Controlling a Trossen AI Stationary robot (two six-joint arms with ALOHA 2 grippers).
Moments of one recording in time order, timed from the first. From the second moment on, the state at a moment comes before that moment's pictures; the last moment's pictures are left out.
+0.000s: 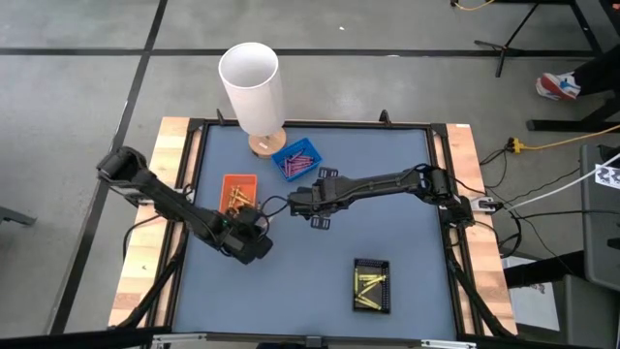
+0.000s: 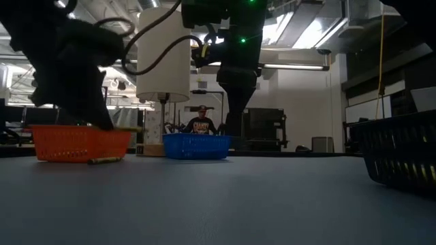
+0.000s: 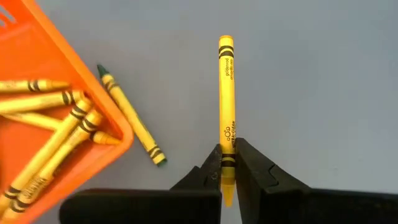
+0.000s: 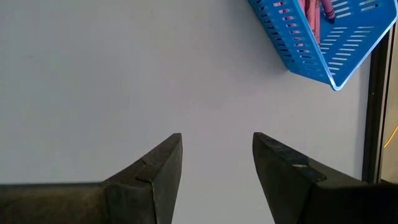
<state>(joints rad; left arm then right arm) -0.49 1.45 0.72 -0.50 -0.56 -1.35 0.08 2.17 1.88 -1.18 0.42 0.17</state>
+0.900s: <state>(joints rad) -0.49 1.12 0.72 -1.01 -0.54 -1.32 0.08 2.17 1.88 -1.18 0.46 0.18</state>
